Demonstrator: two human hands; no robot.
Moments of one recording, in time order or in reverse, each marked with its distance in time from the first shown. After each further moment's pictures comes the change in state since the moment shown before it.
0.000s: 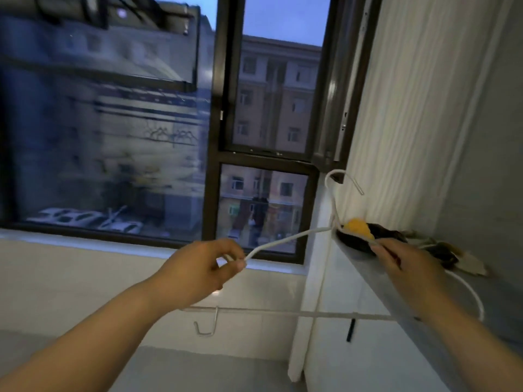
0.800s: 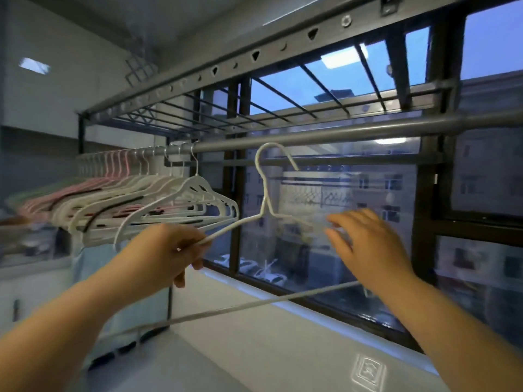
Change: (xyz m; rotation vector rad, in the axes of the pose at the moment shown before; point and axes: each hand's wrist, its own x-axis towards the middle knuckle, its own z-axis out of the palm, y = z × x) left_hand -0.208 -0.191 -0.353 0.425 0.531 -0.442; right_hand 0.070 -0.499 0.172 0.379 0.304 -0.774
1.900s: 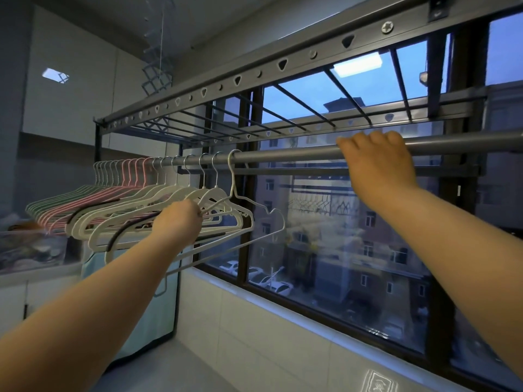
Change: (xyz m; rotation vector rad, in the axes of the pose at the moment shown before) left_hand 0.114 -0.064 -0.004 0.221 0.196 -0.332; right_hand 0.122 -0.012 -0.011 -0.538 -0.334 0.063
